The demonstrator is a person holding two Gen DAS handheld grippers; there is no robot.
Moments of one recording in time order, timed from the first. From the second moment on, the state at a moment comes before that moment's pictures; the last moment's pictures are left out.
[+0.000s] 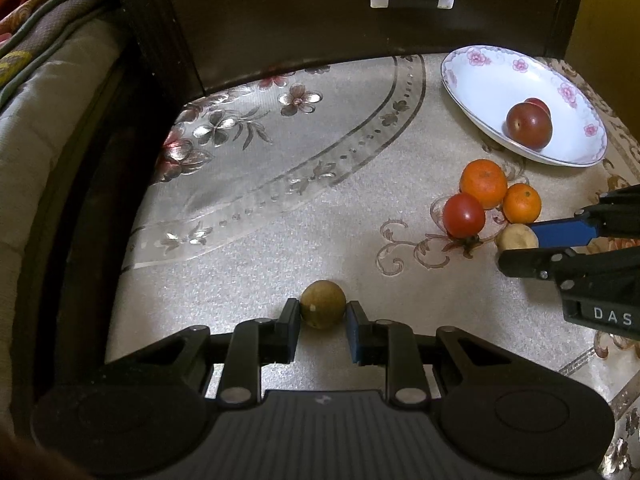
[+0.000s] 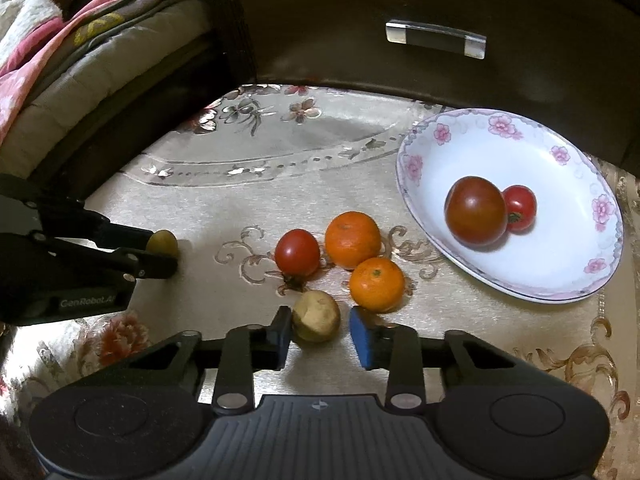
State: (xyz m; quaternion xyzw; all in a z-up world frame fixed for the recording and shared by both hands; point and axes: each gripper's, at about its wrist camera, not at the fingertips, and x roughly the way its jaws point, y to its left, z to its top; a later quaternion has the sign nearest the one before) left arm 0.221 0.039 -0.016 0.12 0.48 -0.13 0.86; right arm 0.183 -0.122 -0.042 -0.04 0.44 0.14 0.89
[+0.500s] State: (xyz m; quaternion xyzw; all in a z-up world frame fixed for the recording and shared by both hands) left arm 0.217 0.034 -0.009 0.11 0.48 -0.15 0.86; right arm 0.172 -0.125 -0.031 -0.04 0.44 0.16 0.89
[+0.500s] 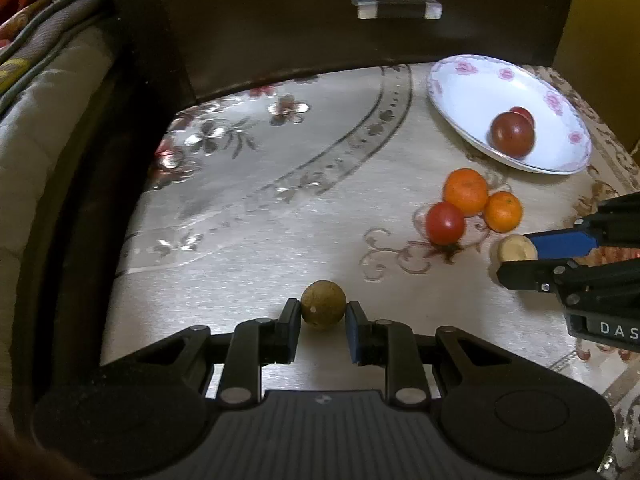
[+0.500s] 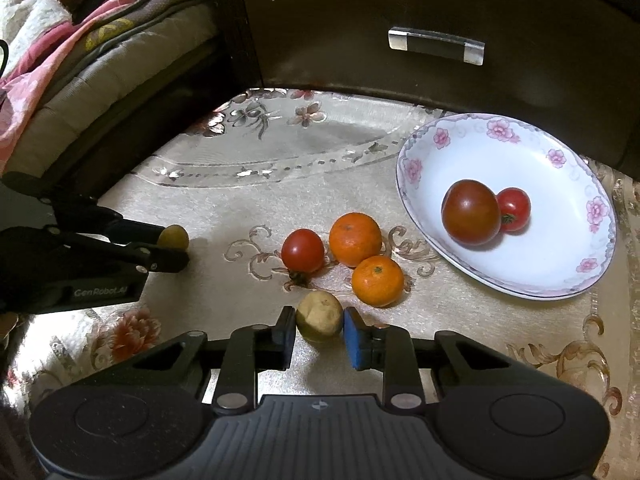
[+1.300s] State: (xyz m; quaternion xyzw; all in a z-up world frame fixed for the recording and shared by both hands) left arm 0.202 -0.034 0.011 0.13 0.46 -0.23 0.85; right arm 0.147 -0.157 -0.010 -0.04 0.44 0.13 0.89
